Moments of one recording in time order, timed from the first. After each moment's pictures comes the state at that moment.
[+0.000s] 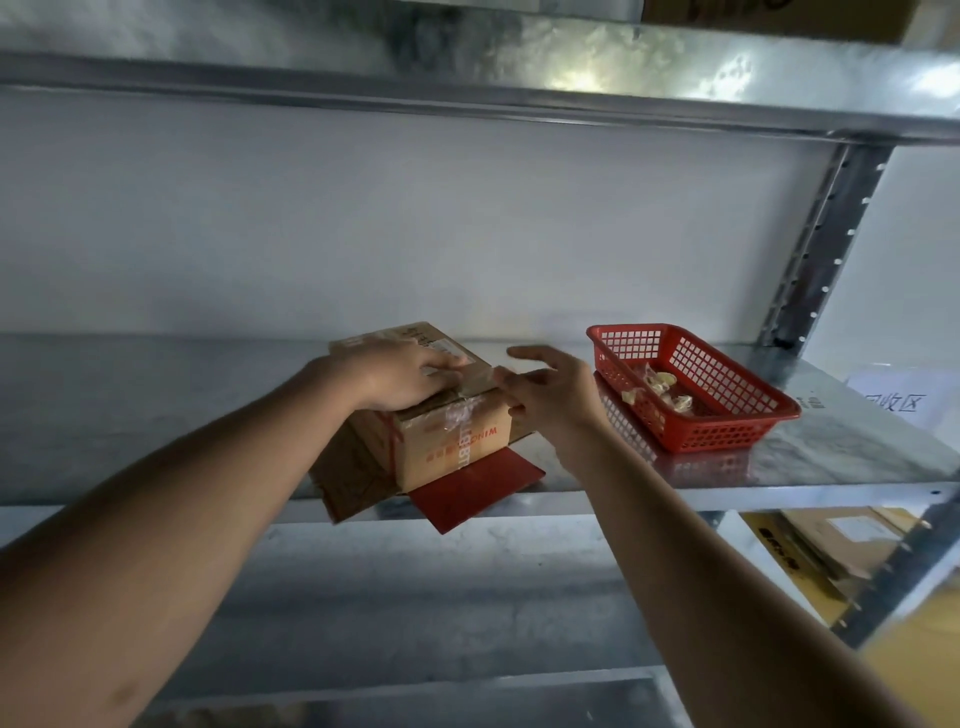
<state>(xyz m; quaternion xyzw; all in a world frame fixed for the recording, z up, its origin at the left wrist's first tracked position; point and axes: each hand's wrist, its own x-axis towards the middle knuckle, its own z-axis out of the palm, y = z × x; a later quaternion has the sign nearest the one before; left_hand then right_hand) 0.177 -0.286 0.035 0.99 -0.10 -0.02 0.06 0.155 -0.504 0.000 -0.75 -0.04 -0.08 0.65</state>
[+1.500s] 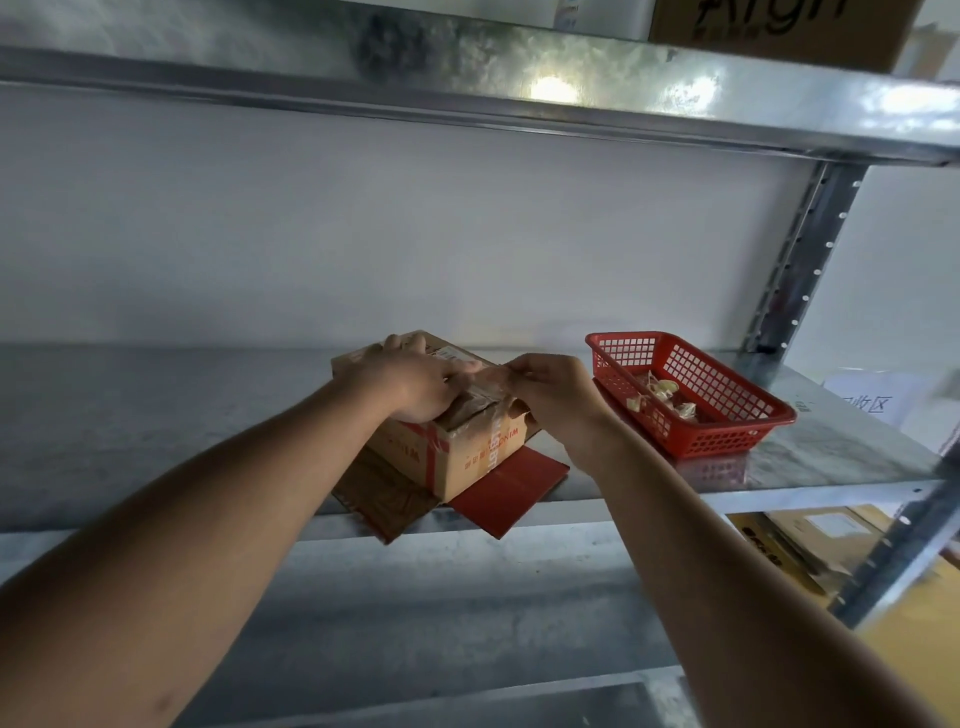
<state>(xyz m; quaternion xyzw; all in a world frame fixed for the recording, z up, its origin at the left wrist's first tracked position) 0.176 -0.295 0.039 1.00 -0.08 -0.03 -0.03 0.155 -0.489 0.015 -0.82 -0.07 -0.07 0.57</state>
